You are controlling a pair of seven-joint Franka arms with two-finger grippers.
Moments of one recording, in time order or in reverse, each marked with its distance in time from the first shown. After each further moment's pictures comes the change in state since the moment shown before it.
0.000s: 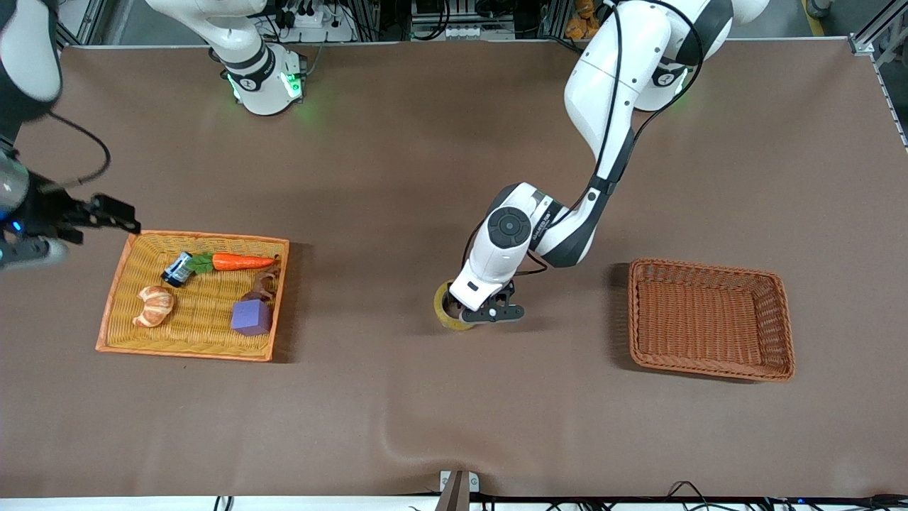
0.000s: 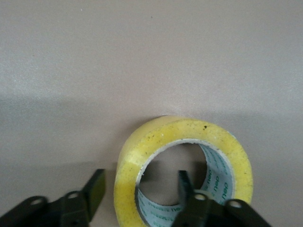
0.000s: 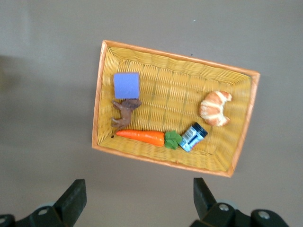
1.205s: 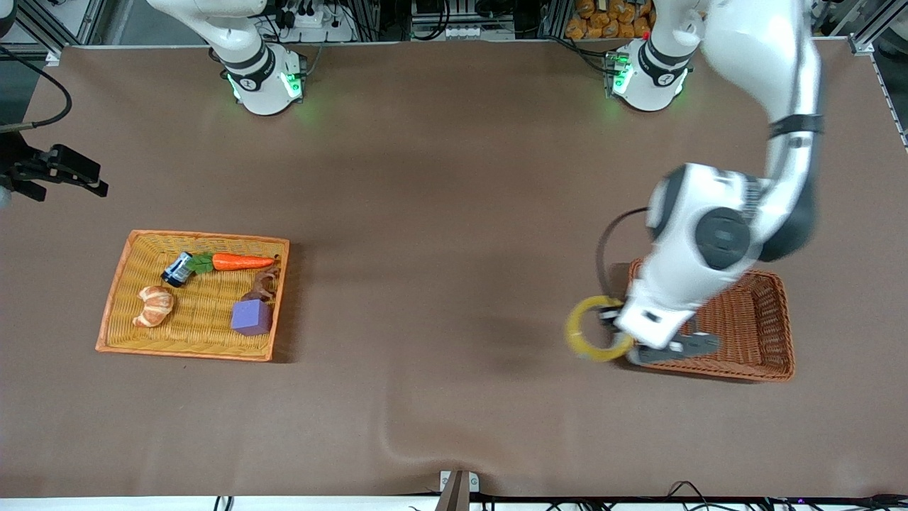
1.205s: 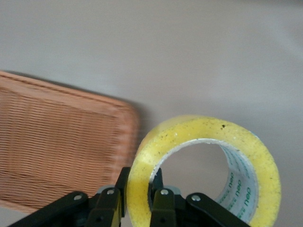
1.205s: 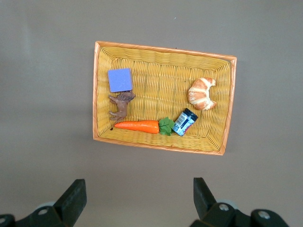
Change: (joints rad) left arm 0.369 -0.339 0.095 0.008 0.070 -0.502 0.403; right arm -0.037 -0.094 0.009 -0.011 -0.001 -0.053 0.062
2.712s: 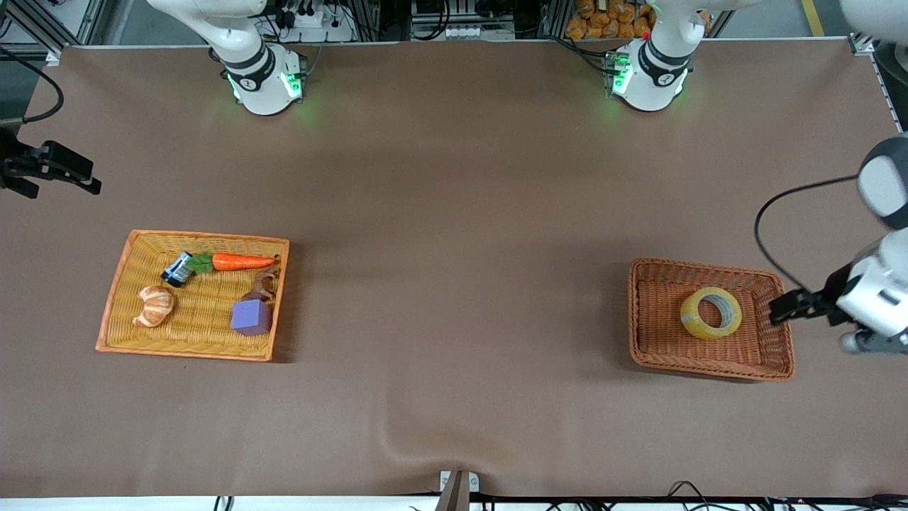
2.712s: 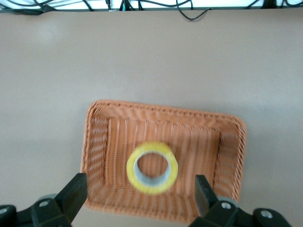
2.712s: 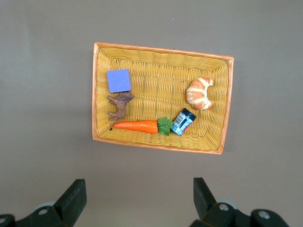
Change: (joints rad) left arm 0.290 -0.195 -0.020 -0.073 0.000 -0.032 0.373; right arm -0.001 0.001 -0.004 0.012 0.000 -0.009 0.000
